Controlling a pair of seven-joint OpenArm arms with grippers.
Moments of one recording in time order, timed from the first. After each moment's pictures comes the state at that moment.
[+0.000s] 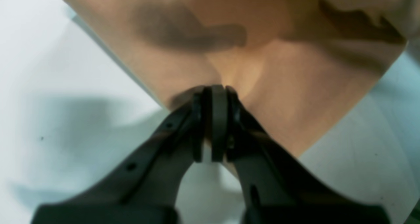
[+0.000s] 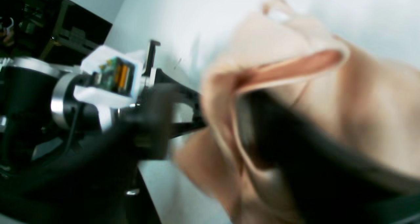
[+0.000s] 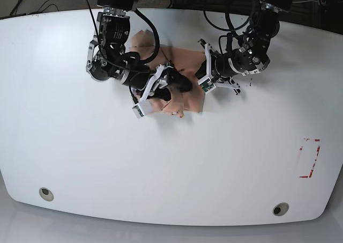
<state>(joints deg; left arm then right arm) 5.2 -13.3 15.9 92.4 -6.7 -36.9 40.1 -2.1 -9.0 12.9 95.3 46.8 40.3 -73.0</state>
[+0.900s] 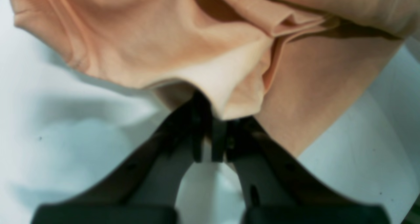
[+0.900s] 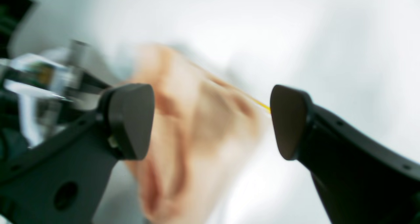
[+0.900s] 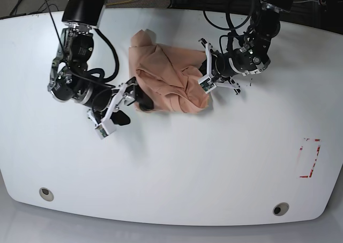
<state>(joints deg) 5.2 -13.6 15.8 92.6 -6.9 -37.1 40.5 4.0 8.4 13.9 99.7 46.8 38.0 -72.7</state>
